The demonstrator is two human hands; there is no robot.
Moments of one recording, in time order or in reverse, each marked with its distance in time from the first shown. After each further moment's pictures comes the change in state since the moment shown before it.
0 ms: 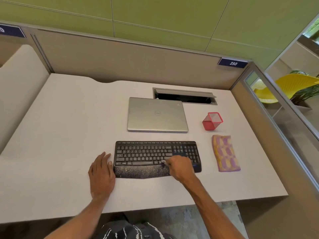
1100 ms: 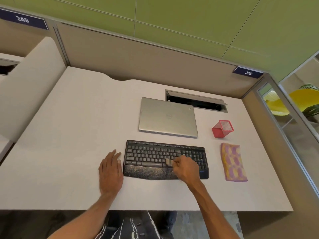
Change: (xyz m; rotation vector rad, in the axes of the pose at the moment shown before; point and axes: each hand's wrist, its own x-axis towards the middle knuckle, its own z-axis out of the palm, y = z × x) left_hand 0.001 -0.008 0.000 -0.074 0.010 0.026; right_hand 0.012 -0.027 -0.011 0.278 0.007 0.228
